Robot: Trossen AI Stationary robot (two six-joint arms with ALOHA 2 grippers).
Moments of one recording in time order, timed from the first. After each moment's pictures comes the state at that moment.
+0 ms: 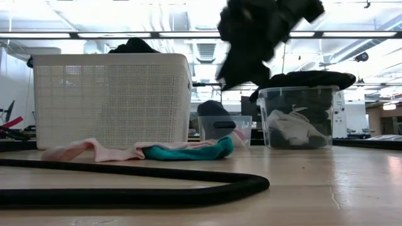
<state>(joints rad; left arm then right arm) -0.36 1.07 0.93 0.39 -0.38 -0.68 0.12 1.64 1.08 -0.23 0.03 0.53</state>
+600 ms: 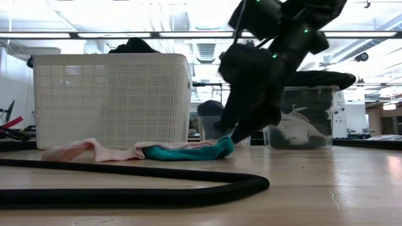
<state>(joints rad) -0.36 1.07 0.93 0.37 -0.39 -0.68 0.15 1.78 0.95 -0.08 0.06 0.66</state>
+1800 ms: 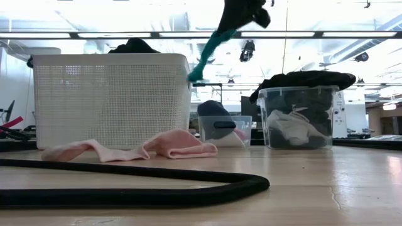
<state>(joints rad) -0.36 1.07 0.93 0.33 -0.39 -0.68 0.13 1.65 1.54 -0.81 0.45 0.51</state>
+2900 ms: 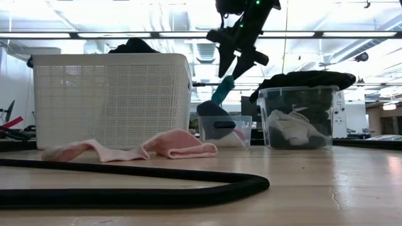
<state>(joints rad) -0.35 1.07 0.93 0.32 -0.39 -0.74 -0.28 1.73 1.54 -0.81 0.27 0.57</state>
